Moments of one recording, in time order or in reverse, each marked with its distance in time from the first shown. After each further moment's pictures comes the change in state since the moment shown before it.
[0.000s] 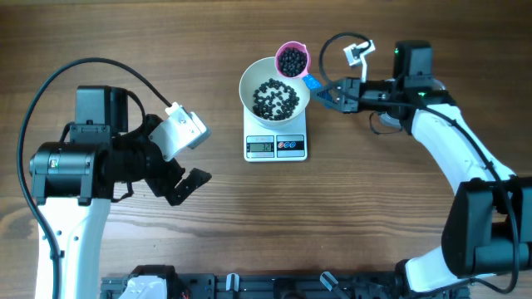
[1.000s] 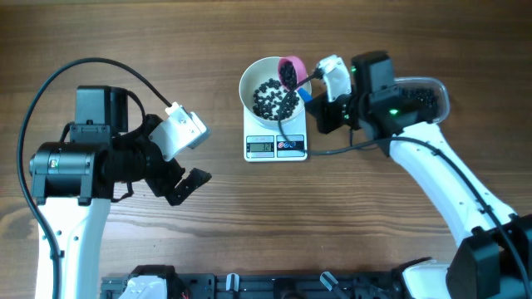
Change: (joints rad) left arm 0.000 0.000 0.000 0.000 0.000 0.000; right arm 0.256 -0.162 0.000 -0.217 0.762 -0.284
